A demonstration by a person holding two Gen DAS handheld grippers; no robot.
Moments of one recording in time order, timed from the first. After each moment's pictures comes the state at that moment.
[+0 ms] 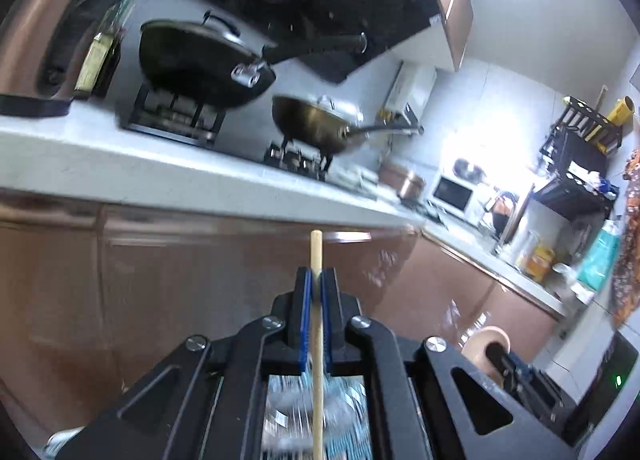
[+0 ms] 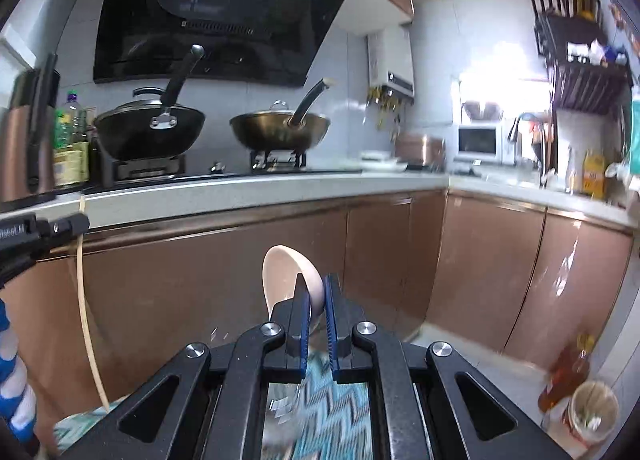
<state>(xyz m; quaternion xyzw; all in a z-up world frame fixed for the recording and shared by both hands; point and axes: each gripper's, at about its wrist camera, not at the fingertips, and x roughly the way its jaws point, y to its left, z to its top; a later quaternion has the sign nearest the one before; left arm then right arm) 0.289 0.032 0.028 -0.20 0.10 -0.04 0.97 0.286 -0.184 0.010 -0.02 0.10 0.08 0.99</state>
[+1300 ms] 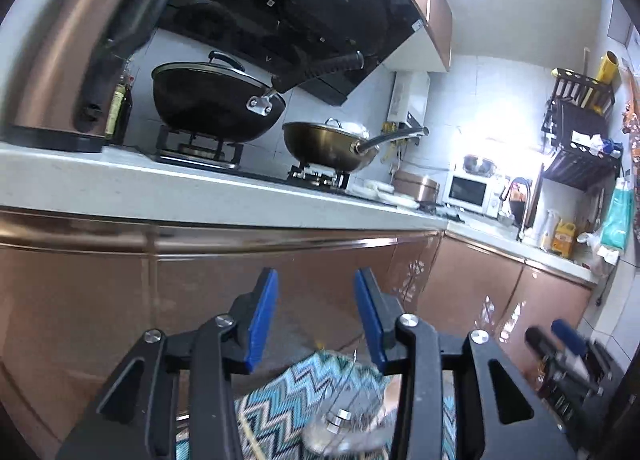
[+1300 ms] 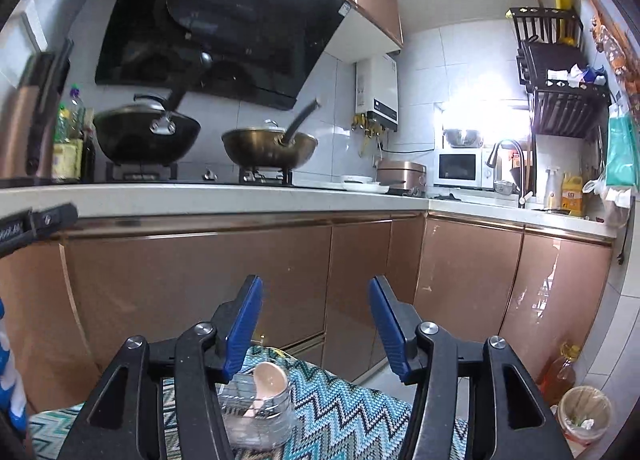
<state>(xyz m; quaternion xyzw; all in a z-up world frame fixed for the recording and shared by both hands) 0.237 0.045 0.004 -0.12 0.07 -0.01 0.99 0.234 -0.180 -0.002 -0.03 0.06 0.05 1.00</state>
